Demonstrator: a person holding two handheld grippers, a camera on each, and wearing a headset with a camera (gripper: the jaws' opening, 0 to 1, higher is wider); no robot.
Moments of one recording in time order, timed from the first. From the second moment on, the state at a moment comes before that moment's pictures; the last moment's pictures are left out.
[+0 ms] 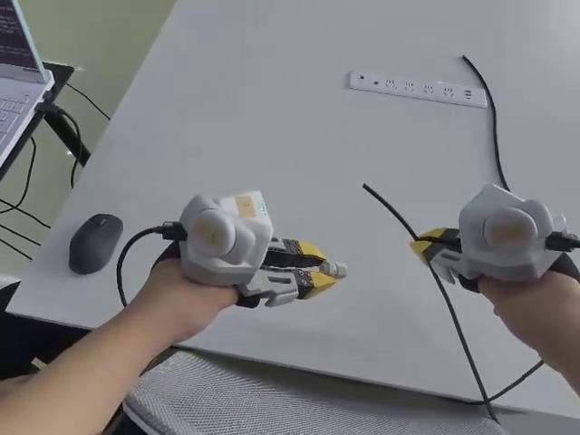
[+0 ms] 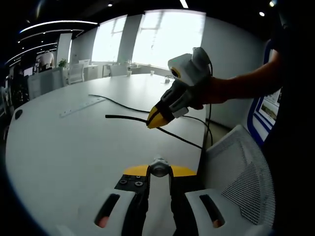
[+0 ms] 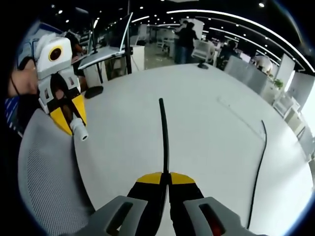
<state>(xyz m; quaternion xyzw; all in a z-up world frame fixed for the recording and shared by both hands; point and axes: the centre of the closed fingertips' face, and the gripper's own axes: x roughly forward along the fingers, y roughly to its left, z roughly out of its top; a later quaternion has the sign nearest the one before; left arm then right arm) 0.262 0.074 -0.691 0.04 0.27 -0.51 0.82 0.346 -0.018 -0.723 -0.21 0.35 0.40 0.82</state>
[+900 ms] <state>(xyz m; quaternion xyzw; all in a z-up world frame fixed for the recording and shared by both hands) 0.257 0.104 -0.727 0.02 0.27 -0.52 0.81 0.383 0.076 -0.733 -0.29 0.33 0.46 0.77</state>
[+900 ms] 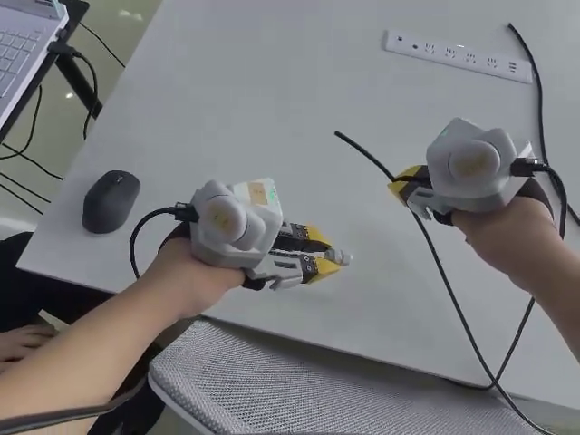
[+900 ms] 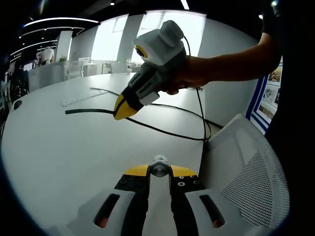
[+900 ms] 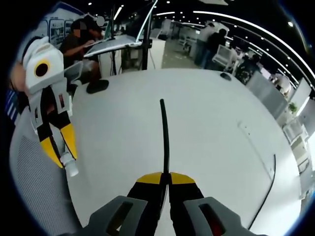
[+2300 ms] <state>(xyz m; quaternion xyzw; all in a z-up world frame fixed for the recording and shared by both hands) 0.257 0.141 -0.798 0.00 0.31 -0.51 0.80 0.352 0.222 -0.812 -0.40 0.31 0.60 0.62</state>
